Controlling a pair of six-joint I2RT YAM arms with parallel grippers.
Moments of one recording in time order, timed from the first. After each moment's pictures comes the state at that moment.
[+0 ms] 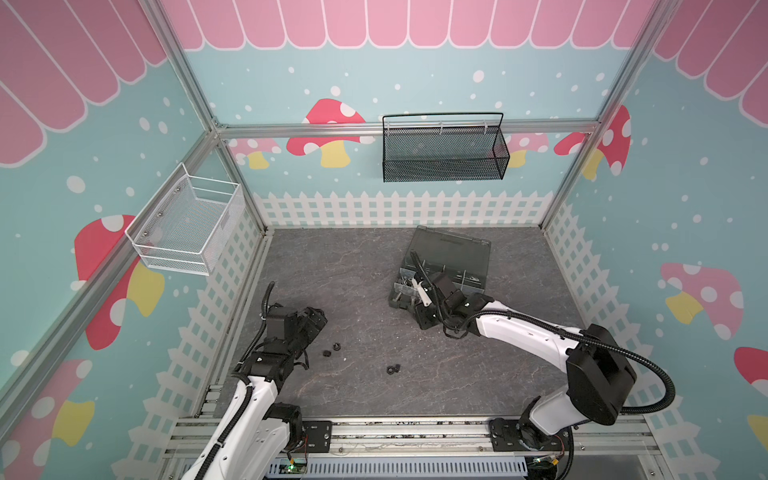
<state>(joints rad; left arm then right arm) -0.07 0.76 0.46 -0.43 0.02 -0.98 0.78 1.52 1.04 -0.43 0.03 0.31</state>
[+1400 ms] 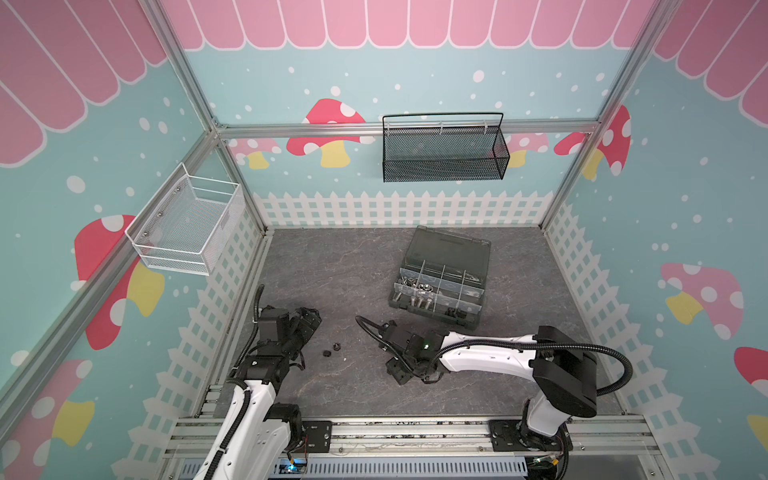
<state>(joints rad) 0.01 0.72 0.45 -0.44 0.08 -0.98 1.15 1.70 1.06 -0.57 0.09 0.44</state>
